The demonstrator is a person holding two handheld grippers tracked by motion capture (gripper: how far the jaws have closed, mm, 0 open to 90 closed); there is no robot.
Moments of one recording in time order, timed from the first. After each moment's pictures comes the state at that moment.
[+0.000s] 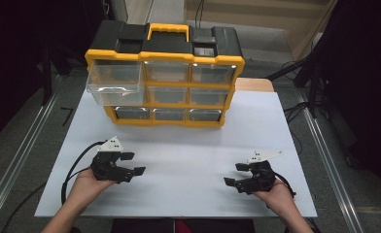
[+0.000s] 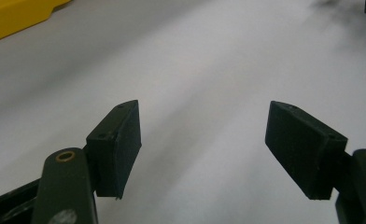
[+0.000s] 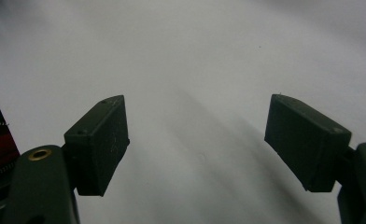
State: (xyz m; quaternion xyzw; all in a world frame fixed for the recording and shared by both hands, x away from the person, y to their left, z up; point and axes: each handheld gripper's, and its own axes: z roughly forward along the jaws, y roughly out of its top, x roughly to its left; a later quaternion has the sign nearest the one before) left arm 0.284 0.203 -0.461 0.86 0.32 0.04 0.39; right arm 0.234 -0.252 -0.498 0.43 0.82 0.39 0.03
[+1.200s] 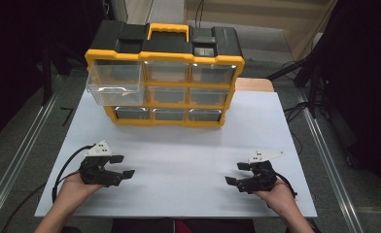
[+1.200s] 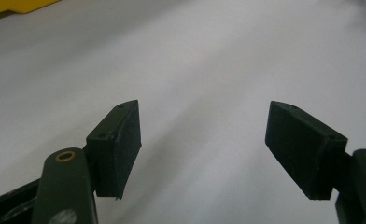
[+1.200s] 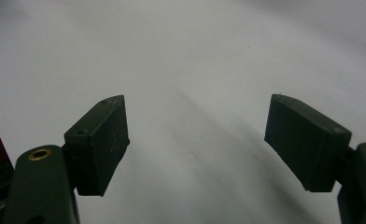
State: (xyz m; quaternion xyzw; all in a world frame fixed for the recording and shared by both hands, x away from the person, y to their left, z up) left arm 0.279 0.229 -0.467 0.86 0.33 0.04 0.38; right arm 0.234 -0.255 -0.498 0.43 0.81 0.39 0.04
